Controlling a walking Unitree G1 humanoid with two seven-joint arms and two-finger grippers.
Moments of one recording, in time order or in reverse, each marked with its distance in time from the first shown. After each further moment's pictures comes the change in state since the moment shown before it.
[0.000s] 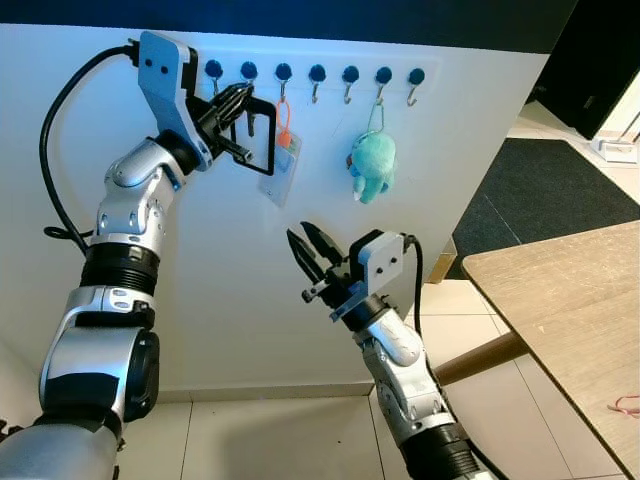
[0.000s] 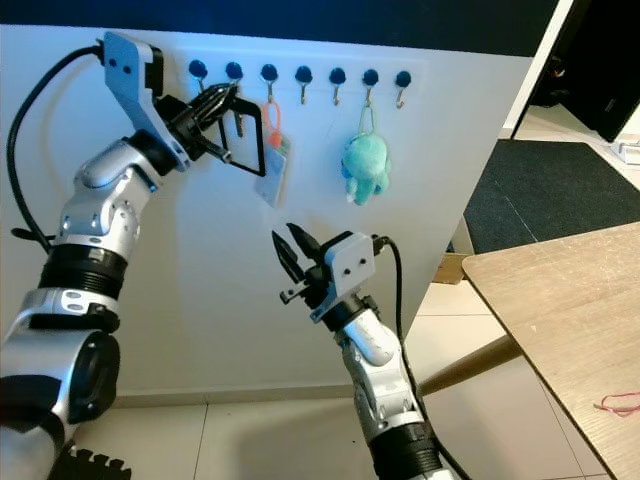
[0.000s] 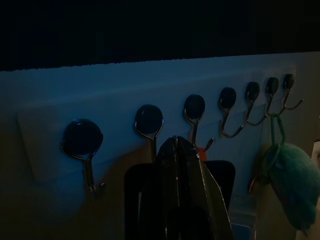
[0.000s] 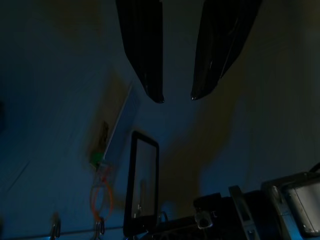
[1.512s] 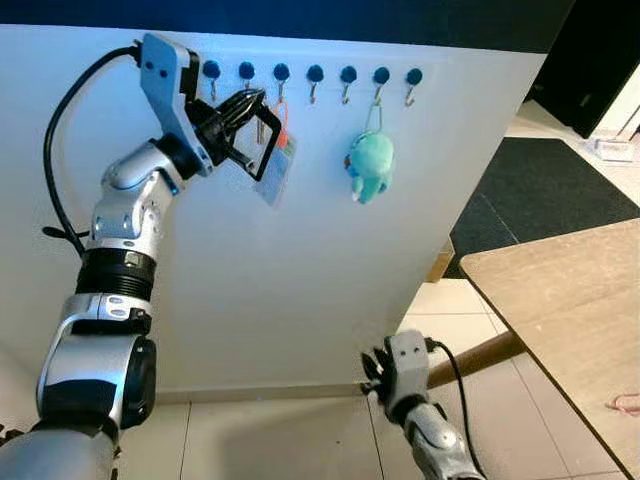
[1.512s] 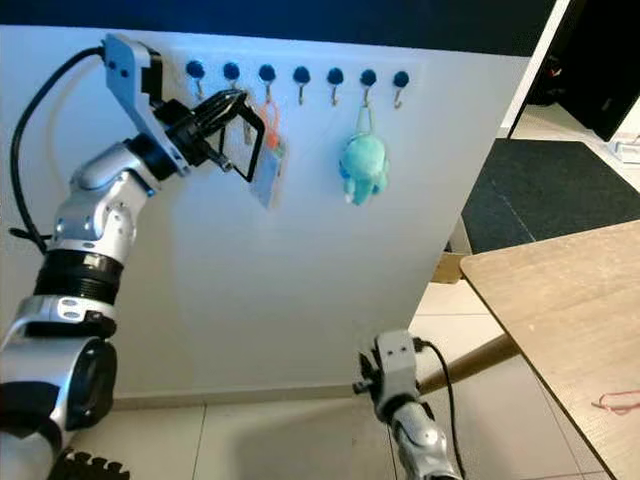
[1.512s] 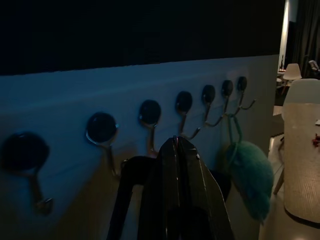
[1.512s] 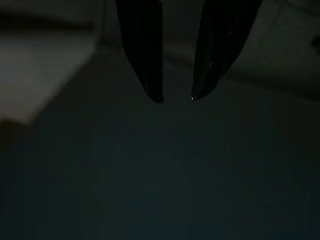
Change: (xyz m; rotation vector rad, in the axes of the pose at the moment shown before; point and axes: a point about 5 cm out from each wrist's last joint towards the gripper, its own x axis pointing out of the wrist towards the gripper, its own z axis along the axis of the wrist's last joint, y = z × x) left arm -0.003 -0.009 0.003 -0.033 -0.015 -0.133; right arm -0.133 -0.039 -0.121 0.012 0.652 -0.345
